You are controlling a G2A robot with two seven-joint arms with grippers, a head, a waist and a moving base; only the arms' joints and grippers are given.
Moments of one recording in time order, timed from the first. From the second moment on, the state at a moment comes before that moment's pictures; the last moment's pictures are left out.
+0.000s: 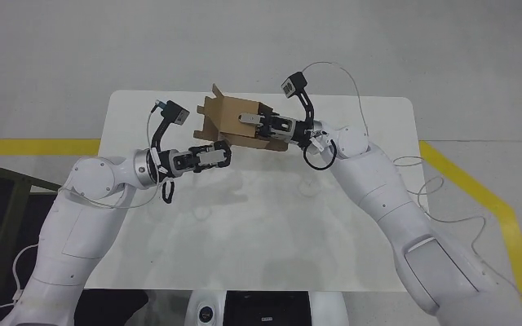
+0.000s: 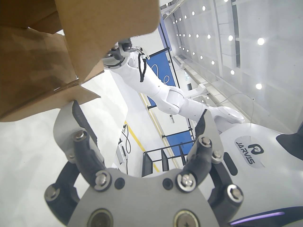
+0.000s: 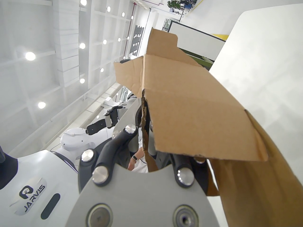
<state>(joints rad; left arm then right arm) 1.07 -0.95 -1.31 -1.66 -0.46 -0.32 -1.07 -0.51 -1.42 0.79 -0.83 0.67 -0.62 1.02</state>
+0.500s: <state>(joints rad) 1.07 -0.96 -1.31 -1.65 -0.47 -0.36 -1.07 -0.54 -1.43 0.82 -0.85 0.69 -0.56 1.08</state>
